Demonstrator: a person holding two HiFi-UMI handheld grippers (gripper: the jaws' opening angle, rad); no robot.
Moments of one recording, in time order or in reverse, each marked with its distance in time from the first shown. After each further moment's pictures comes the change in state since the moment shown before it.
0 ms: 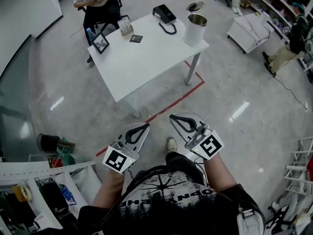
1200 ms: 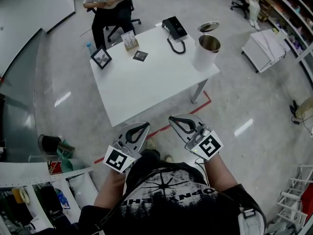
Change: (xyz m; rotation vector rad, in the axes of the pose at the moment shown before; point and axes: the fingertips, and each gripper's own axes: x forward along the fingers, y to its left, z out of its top) left arm 0.137 0.123 0.012 0.040 -0.020 0.131; right arm 0.067 -0.169 -0.022 0.004 -0.017 0.141
